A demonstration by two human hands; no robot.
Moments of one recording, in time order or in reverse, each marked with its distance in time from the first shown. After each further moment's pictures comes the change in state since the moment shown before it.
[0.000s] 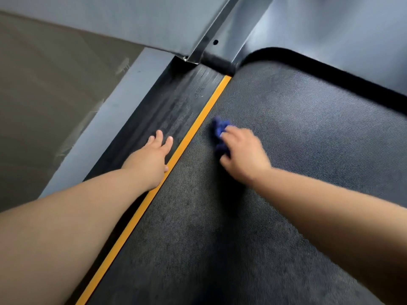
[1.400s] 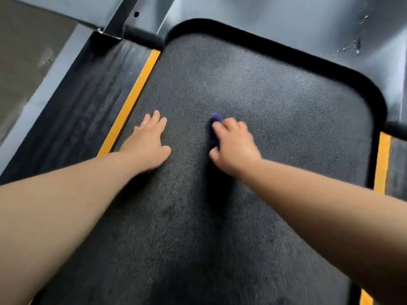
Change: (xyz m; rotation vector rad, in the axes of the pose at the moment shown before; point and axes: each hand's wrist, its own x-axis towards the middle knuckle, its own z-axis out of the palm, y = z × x) left_hand 0.032 0.106 0.027 -0.271 0.097 0.254; right_hand -0.095 0.054 -0.025 -0.091 -0.058 0.324
